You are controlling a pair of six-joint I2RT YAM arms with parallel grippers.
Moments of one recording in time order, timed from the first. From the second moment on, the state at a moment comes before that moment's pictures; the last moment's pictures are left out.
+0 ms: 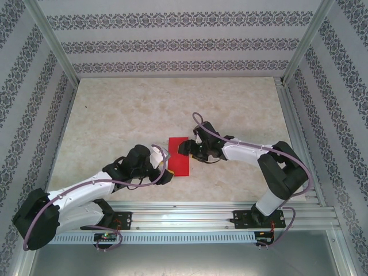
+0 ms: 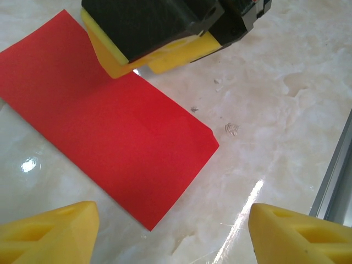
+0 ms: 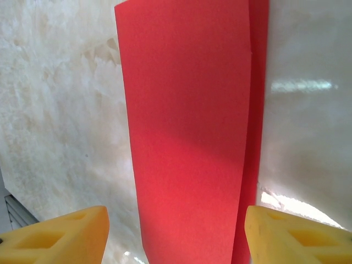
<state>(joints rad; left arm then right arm) -0.75 1.06 0.47 -0.11 0.27 -0.07 0.66 1.66 0.87 -0.16 -0.37 0.84</state>
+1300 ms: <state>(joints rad) -0.75 1.14 0.47 -0.11 0.26 -0.08 0.73 1.63 0.76 -0.02 -0.45 0.95</state>
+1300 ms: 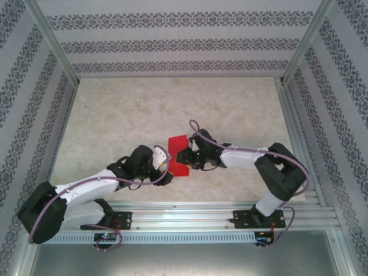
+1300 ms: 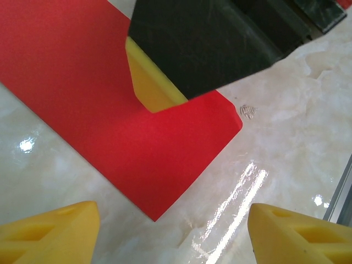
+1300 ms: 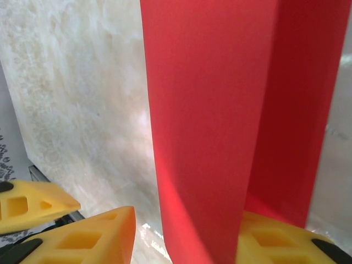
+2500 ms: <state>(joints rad) -0.75 1.22 0.50 -0.11 0.26 -0.08 0.78 1.54 0.71 -0.08 -0.41 1.02</state>
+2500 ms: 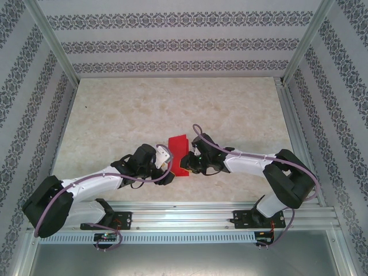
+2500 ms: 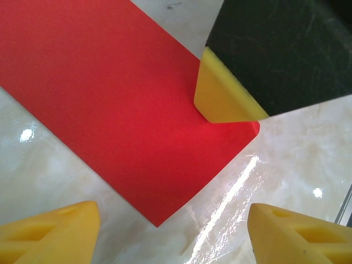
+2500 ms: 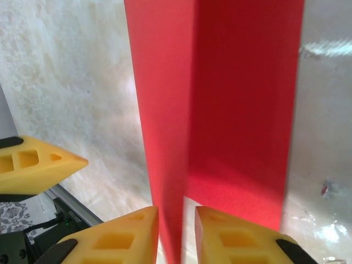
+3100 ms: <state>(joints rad) -0.75 1.23 0.50 -0.11 0.26 -0.06 0.79 1.52 0.71 -0.12 -0.39 1.03</state>
